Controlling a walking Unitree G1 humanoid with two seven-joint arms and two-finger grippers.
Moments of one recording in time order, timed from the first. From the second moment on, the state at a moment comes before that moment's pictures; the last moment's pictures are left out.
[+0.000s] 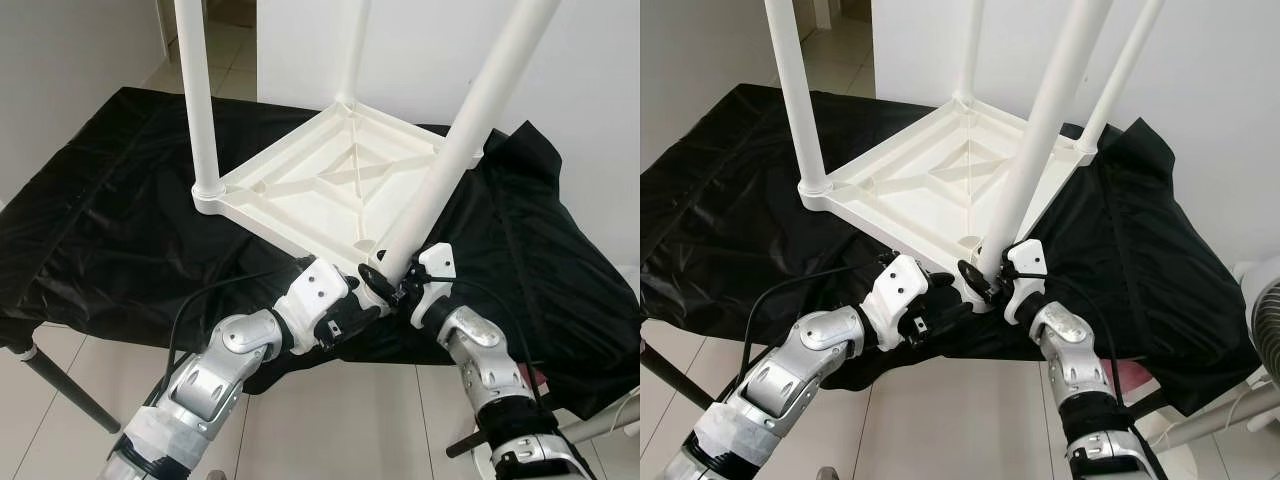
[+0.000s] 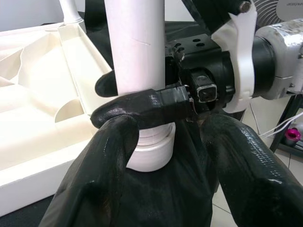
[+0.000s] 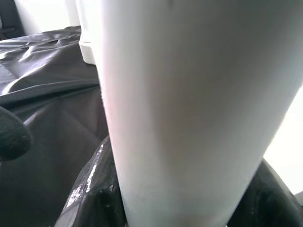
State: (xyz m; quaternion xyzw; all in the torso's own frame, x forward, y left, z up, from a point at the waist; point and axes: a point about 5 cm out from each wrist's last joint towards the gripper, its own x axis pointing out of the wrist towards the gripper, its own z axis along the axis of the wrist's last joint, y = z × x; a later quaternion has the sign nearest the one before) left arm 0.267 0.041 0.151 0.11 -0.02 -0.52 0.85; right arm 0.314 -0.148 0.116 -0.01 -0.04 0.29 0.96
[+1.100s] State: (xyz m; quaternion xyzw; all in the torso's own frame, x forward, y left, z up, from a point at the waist) left arm 0.278 0.051 0.149 0.11 -0.03 -0.49 0.86; right arm 0.287 -0.126 0.103 0.05 -0.05 0.02 1.00
